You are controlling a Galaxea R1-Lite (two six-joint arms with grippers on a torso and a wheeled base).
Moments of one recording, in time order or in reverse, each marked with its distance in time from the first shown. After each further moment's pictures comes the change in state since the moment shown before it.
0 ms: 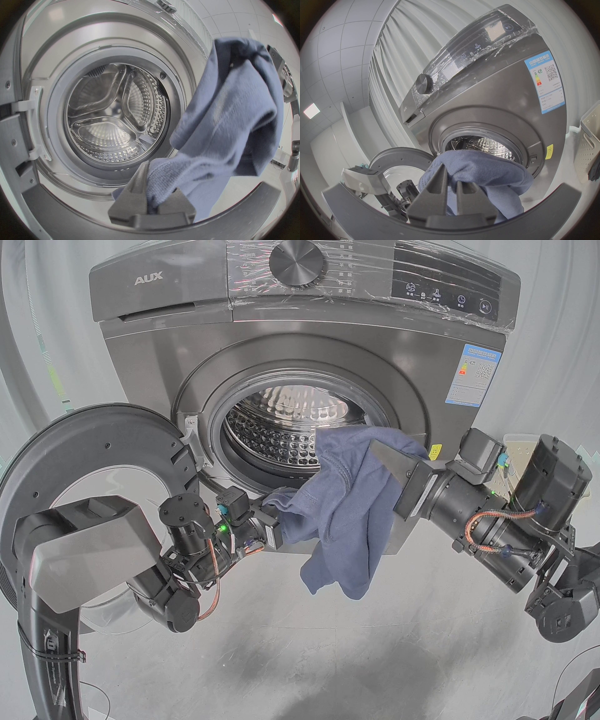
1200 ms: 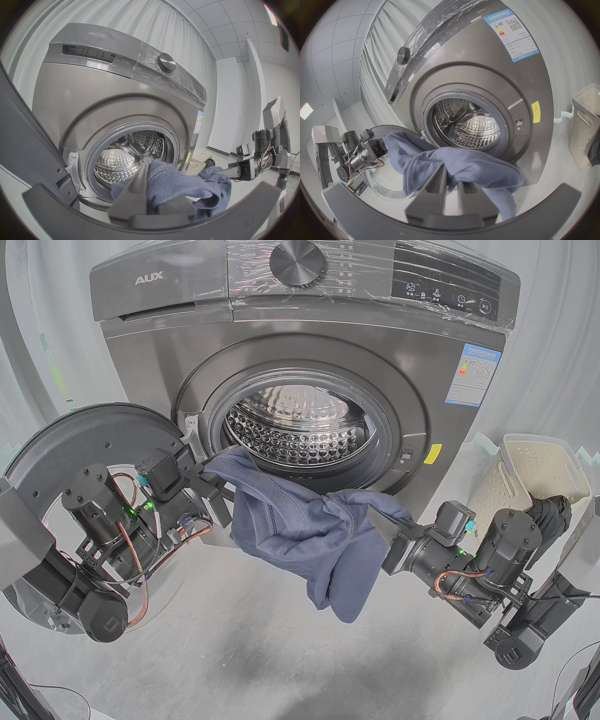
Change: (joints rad) left arm 0.027 -0.423 0.301 -0.003 0.003 -0.034; right arm -0.073 0.254 0.213 -0.368 0.027 0.043
